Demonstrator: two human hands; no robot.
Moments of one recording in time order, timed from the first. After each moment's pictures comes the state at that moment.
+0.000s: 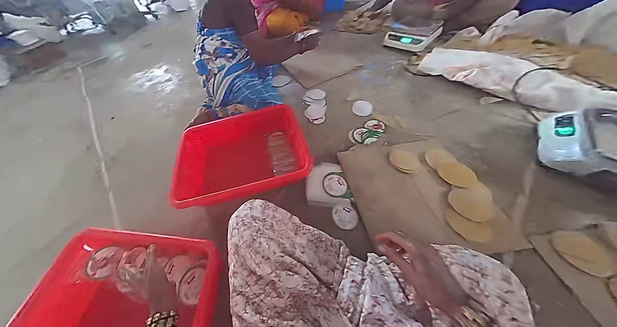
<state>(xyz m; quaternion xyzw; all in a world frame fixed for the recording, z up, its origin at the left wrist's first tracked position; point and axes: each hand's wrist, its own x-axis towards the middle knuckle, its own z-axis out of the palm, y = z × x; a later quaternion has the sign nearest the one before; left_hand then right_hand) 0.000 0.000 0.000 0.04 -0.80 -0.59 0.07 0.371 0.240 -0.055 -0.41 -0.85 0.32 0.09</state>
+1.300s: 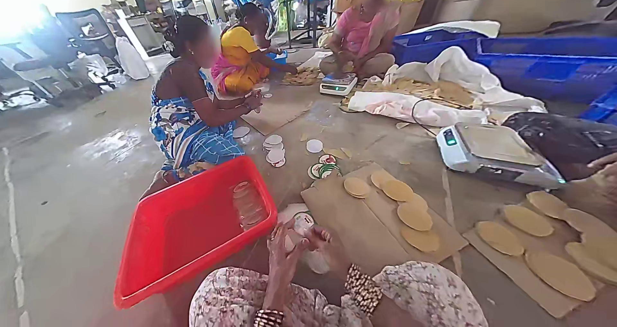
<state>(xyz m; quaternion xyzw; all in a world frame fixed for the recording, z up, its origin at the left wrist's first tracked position) 0.110 0.219 -0.092 -0.49 -0.65 -0.50 -0.27 0.258 0.291 -0.083 -0.40 -0.60 0.62 0.31</state>
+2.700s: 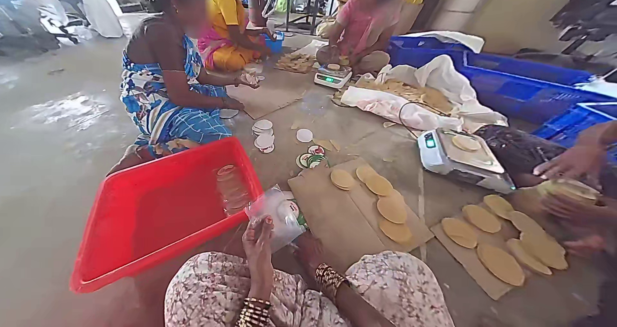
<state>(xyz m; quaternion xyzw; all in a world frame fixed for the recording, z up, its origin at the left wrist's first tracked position) 0.128 0.216 -0.077 -0.17 -0.54 -0.77 -0.30 0.258 0.284 -0.164 -0.52 -0.79 0.29 -0.12</state>
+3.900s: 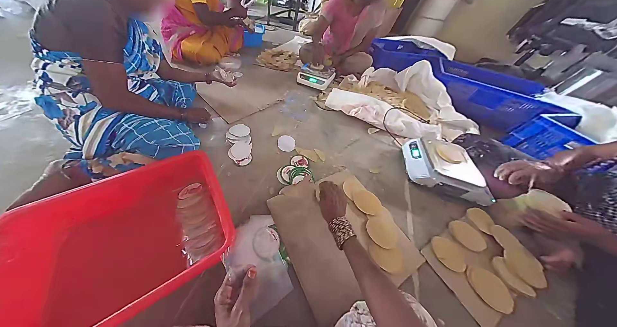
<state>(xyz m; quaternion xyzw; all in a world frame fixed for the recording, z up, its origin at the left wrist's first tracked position) 0.130 0.225 -0.087 -0.24 -0.54 -0.71 -0.38 0.313 0.498 -0.113 -0.62 -0.77 0.11 0.15</state>
